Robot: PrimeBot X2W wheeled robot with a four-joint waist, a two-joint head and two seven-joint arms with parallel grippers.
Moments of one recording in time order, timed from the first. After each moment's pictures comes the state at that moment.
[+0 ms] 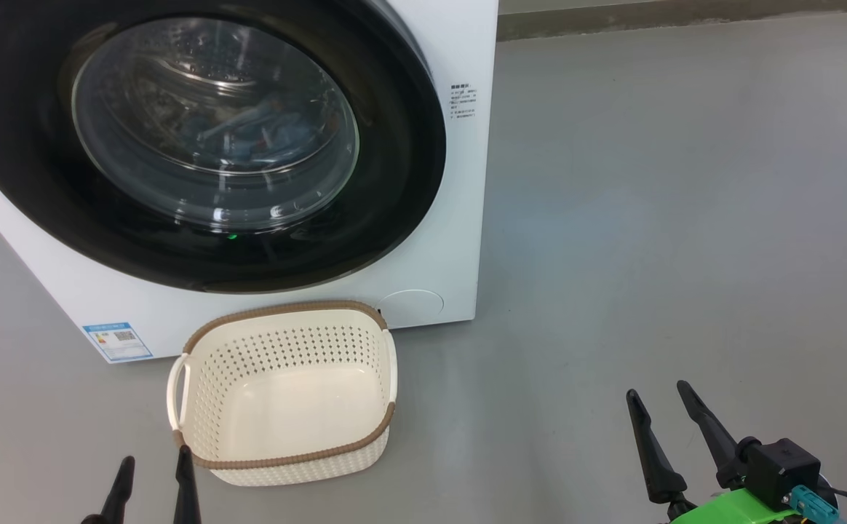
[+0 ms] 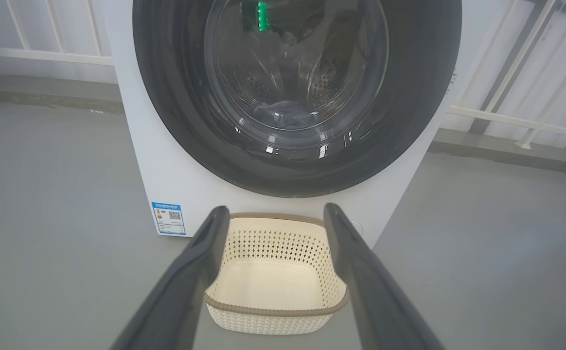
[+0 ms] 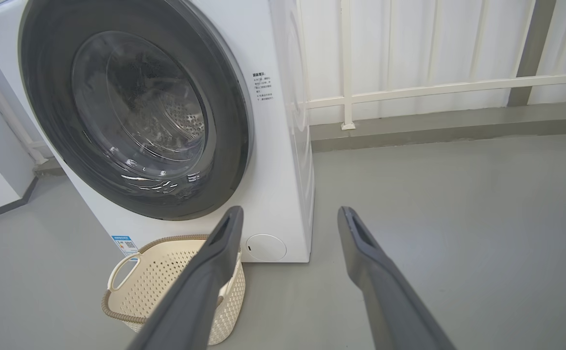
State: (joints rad) left arm 0.11 0.04 0.03 0.13 -0.27 -0.08 -0.26; right arm 0.01 -0.05 0.01 0.18 0.20 0.14 -0.26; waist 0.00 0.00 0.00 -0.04
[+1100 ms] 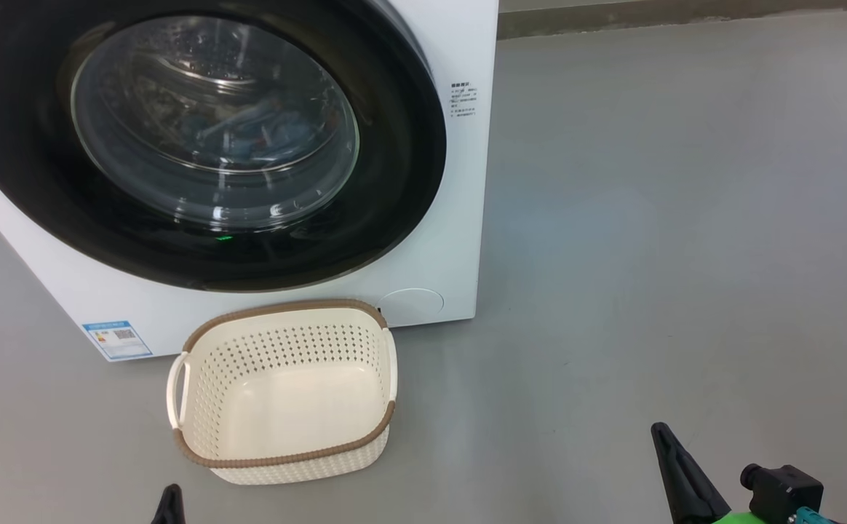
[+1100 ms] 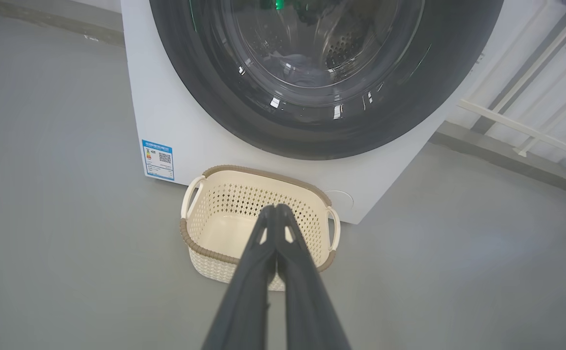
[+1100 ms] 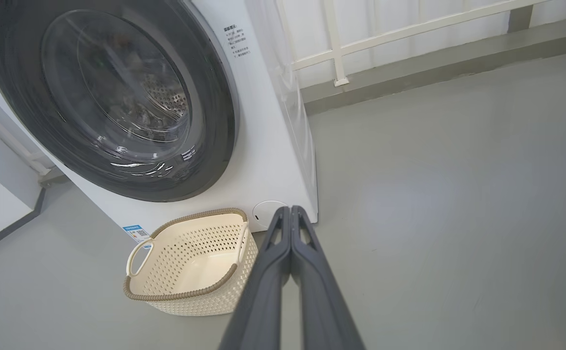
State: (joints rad) left arm 0.13 0.01 0.02 0.20 -0.39 -0.08 -0.22; right arm 0.04 -0.05 0.02 0.26 0.32 0.14 -0.23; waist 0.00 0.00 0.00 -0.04
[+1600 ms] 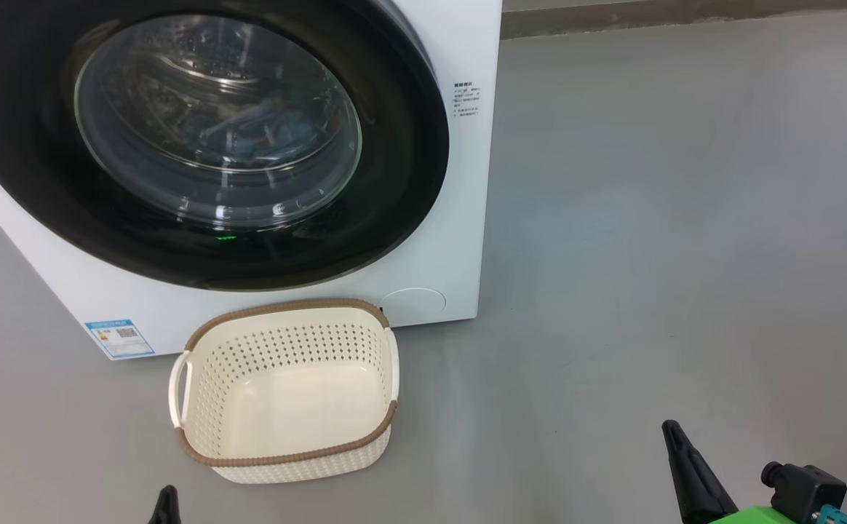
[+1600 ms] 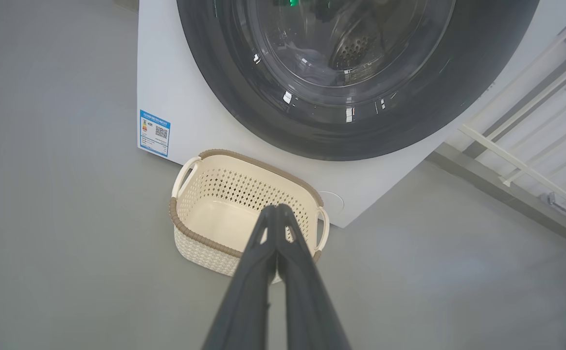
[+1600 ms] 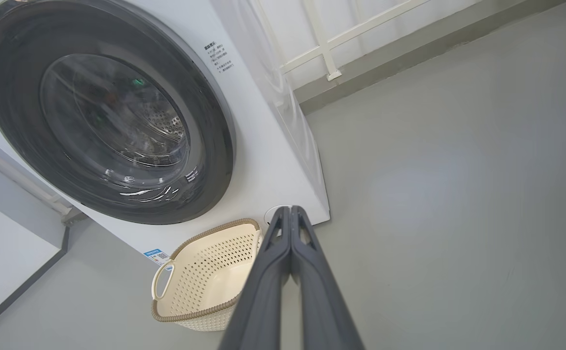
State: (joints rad) left arm 0.12 0.01 0.03 0.21 -0.54 -0.09 -0.18; right arm 0.04 -0.05 0.01 0.26 0.49 0.14 -0.19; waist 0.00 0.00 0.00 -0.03
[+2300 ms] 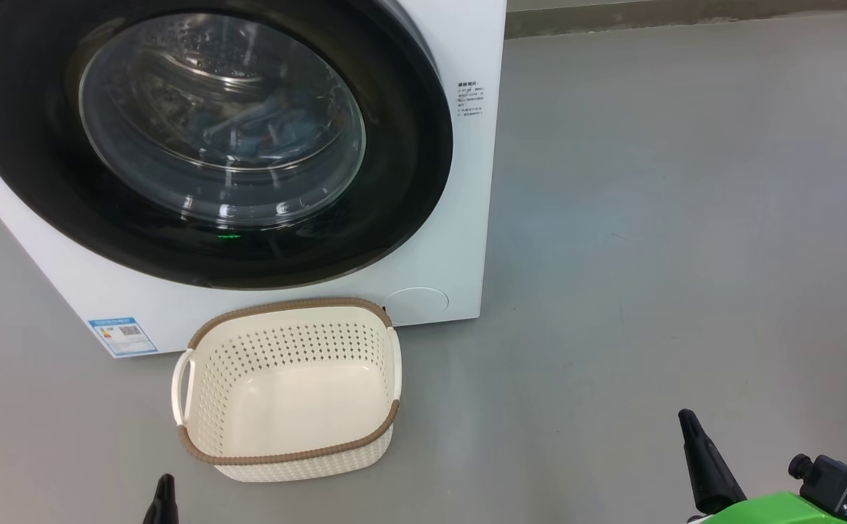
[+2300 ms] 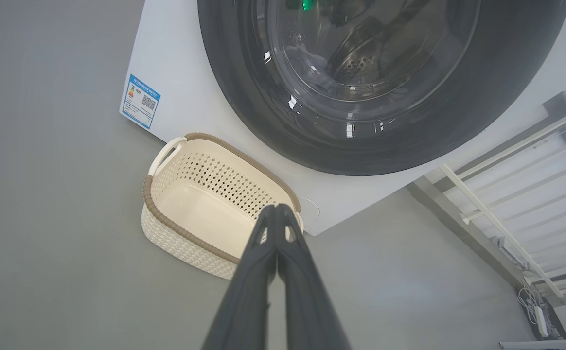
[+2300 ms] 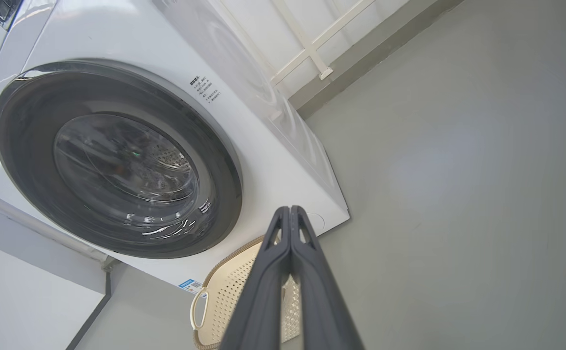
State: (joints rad) left arm 0.08 0.02 0.04 0.22 -0.78 -0.09 -0.11; right arm 0.01 -0.06 -0.01 0.26 0.75 0.14 -0.14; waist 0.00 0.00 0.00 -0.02
